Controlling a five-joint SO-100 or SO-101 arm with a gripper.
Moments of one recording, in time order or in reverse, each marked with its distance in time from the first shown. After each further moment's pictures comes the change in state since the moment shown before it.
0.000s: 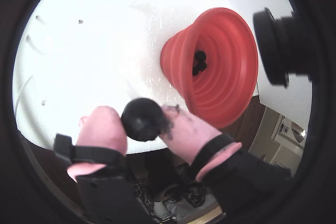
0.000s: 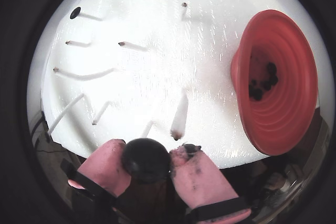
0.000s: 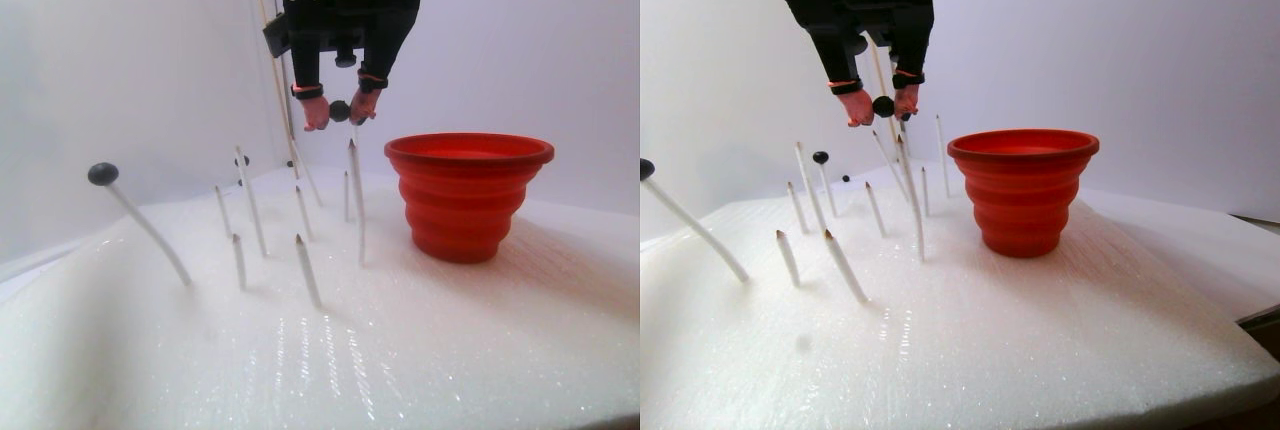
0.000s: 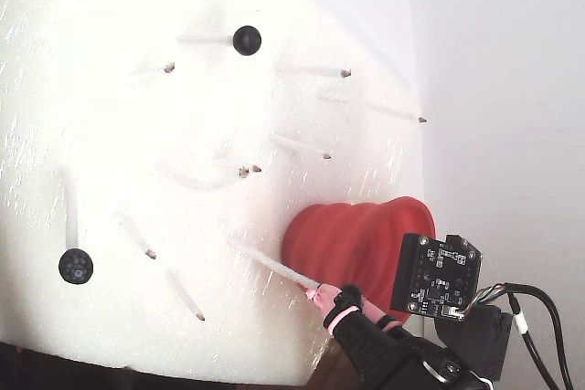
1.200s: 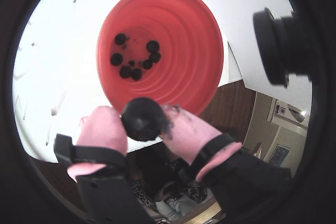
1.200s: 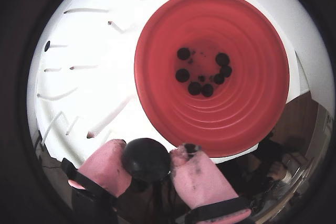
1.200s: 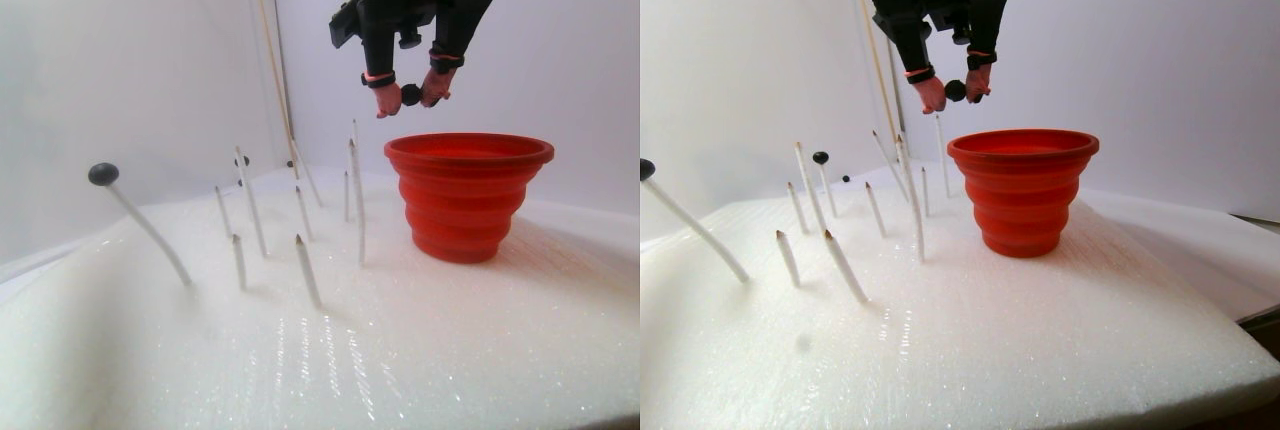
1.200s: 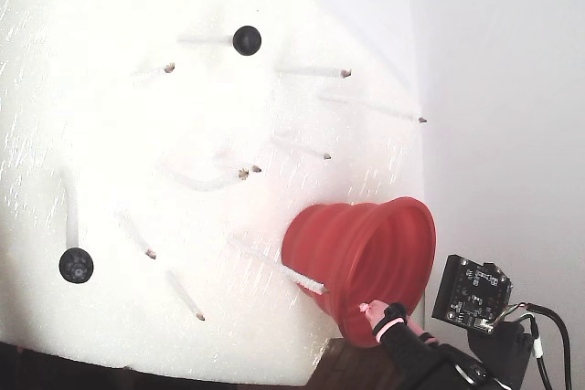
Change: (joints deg) arm 11.6 0.6 -1.0 -2.9 -3.9
